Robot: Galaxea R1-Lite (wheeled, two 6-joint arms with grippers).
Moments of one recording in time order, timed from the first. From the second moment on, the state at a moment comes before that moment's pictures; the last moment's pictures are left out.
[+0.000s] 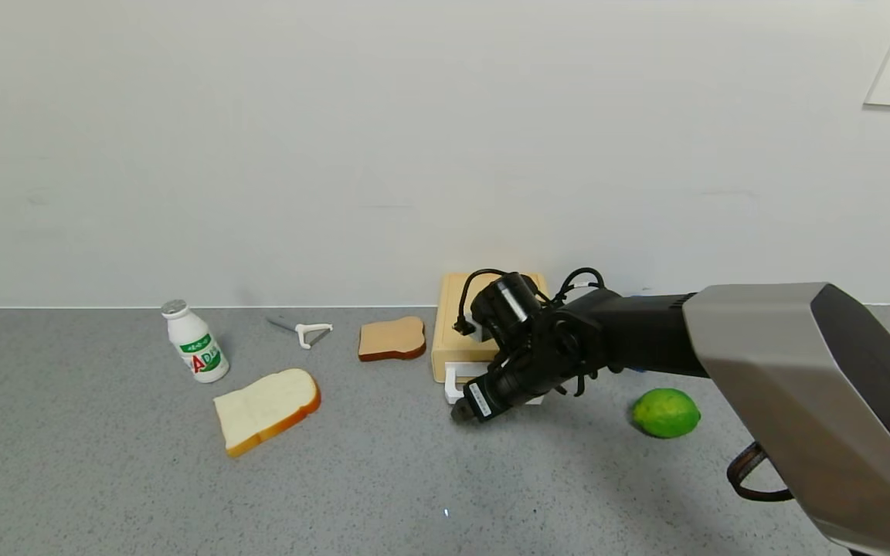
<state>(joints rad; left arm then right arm) 0.00 0.00 0.00 0.00 -0.01 0.01 0.66 2.46 -1.98 0.48 0.04 0.10</state>
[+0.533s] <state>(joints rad) 0.00 0.00 0.00 0.00 -0.01 0.01 0.69 2.44 -1.97 0.58 0.04 0.17</state>
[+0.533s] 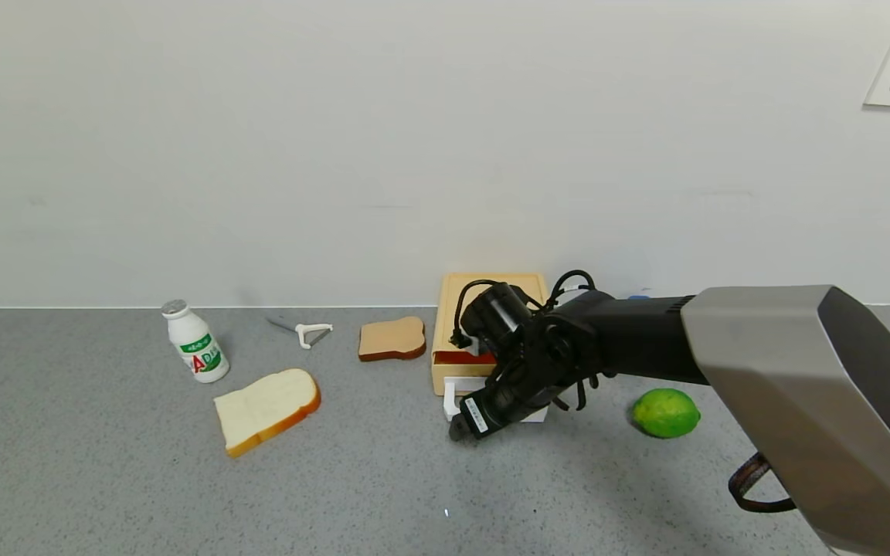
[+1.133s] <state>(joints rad) 0.00 0.00 0.00 0.00 -0.01 0.01 0.73 2.41 -1.96 0.69 0.04 0.25</state>
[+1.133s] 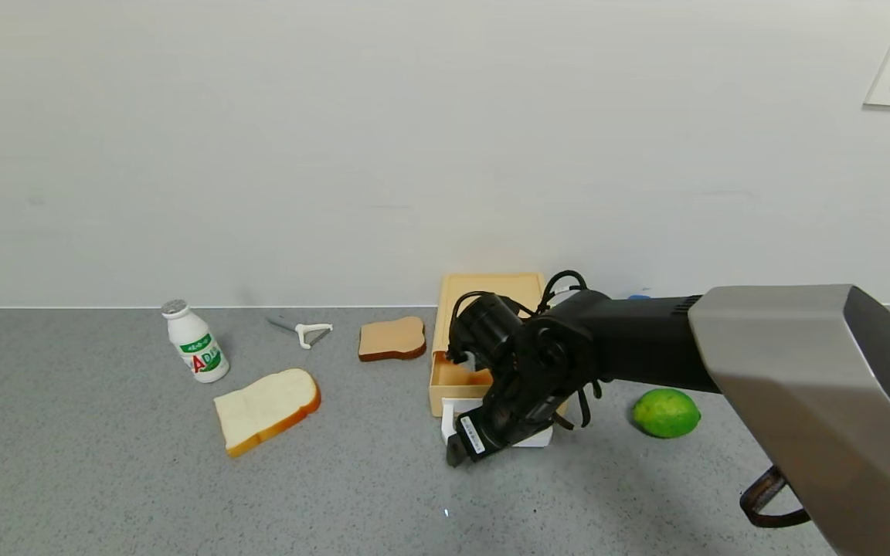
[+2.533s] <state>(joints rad) 0.00 0.00 0.00 0.00 -0.01 0.01 0.85 2.28 -1.68 0.69 0.03 0.43</state>
